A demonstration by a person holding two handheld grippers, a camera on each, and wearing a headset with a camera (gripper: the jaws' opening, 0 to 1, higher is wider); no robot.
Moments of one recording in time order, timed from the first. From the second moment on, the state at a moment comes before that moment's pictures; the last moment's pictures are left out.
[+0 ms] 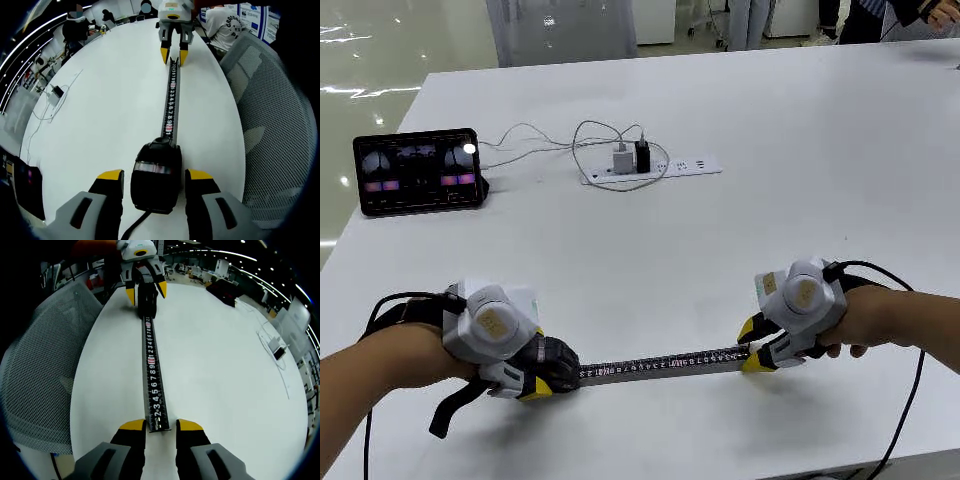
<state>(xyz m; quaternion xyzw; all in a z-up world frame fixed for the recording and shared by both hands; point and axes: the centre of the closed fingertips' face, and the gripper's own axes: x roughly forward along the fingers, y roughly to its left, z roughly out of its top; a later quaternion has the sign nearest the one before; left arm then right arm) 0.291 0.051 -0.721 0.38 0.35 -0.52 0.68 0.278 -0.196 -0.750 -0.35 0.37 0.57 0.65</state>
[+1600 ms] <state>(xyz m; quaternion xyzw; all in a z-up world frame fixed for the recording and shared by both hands) 0.305 0.091 -0.667 0.08 0.28 -0.36 0.89 0.281 -0.226 -0.720 -0.15 0.34 0.42 0.83</state>
